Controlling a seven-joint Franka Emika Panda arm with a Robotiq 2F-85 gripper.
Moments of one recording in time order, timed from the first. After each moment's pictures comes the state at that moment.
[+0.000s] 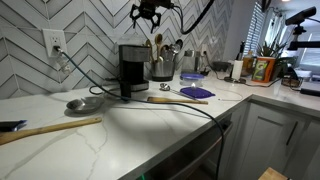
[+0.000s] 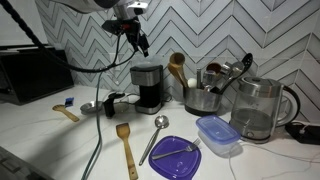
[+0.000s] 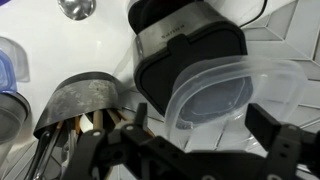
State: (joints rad) arm 0.00 0.22 0.00 -1.36 0.03 2.04 0.37
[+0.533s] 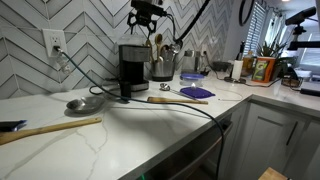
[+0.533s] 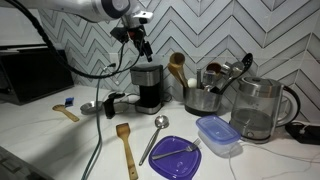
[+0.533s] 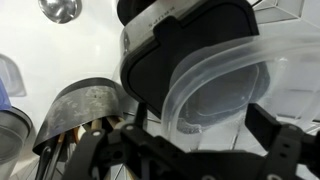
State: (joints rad) arm 0.00 0.34 0.00 -1.25 0.01 2.05 0.49
